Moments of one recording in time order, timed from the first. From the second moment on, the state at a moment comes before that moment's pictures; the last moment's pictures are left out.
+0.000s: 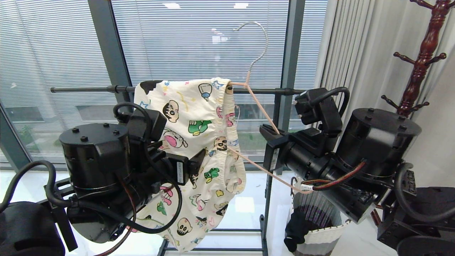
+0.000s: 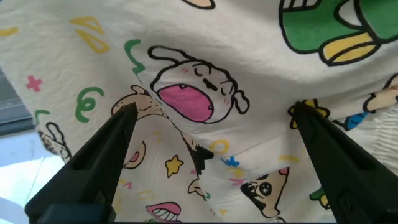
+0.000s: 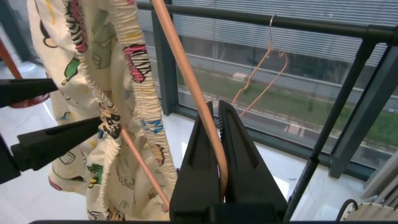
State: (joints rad) left arm -0.61 1.55 -0.60 -0.72 0.38 0.03; right arm 0.96 1.76 -0.86 -0.98 -0.31 0.08
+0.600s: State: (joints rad) left arm -0.62 1.56 -0.59 -0.73 0.38 0.03; right arm 0.97 1.75 -0.86 -0.97 -0.31 0.10
